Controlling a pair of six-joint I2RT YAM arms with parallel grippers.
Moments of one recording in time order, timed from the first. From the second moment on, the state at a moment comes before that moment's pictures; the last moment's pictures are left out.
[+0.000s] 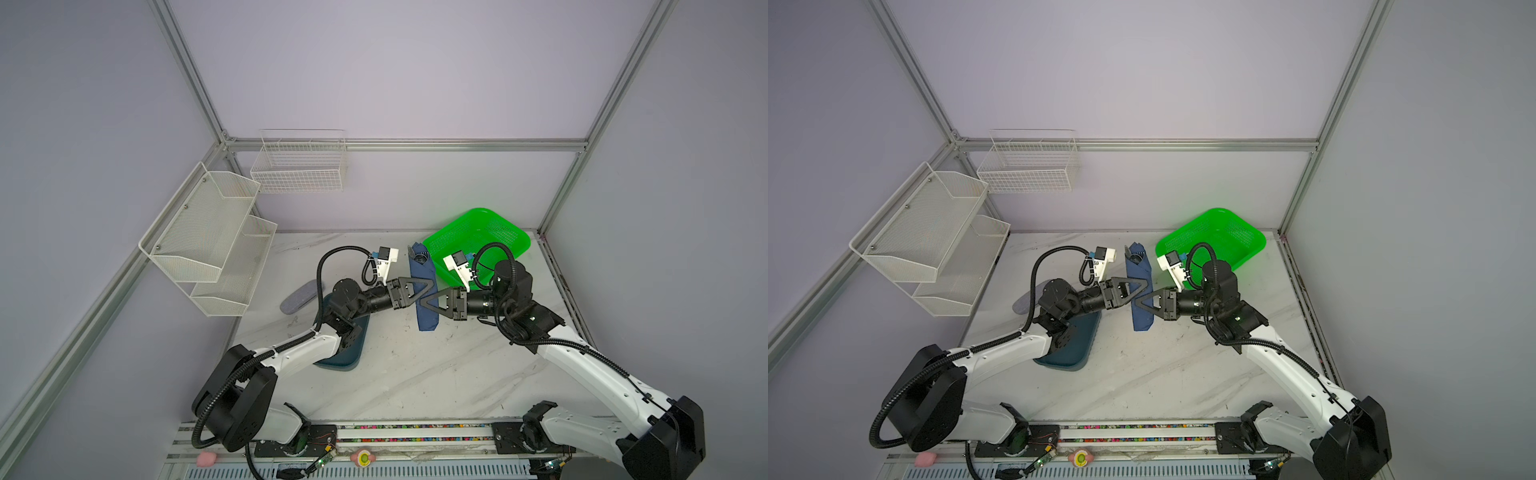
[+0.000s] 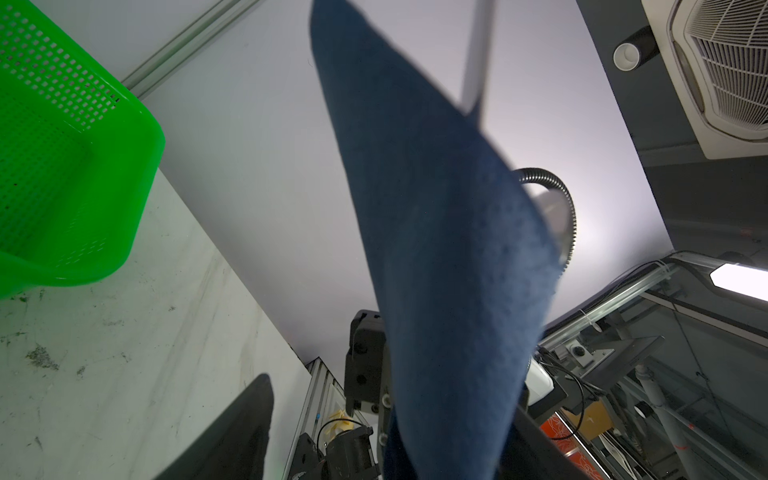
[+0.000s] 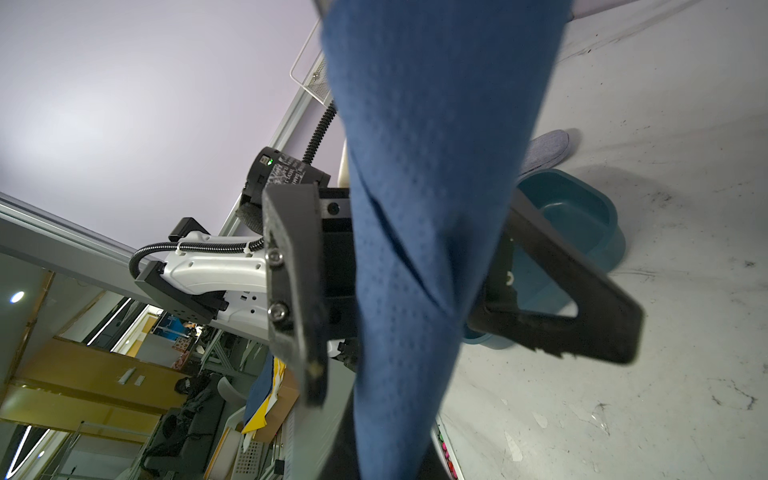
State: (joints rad) left arm -0.61 1.41 0.77 0.92 0.71 -1.17; right arm 0.56 1.13 0.92 0.00 -0.90 0.72
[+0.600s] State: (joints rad) left arm -0.61 1.46 0.77 1.05 0.76 -1.23; right arm 0.56 1.13 0.91 0.01 -0.90 0.73
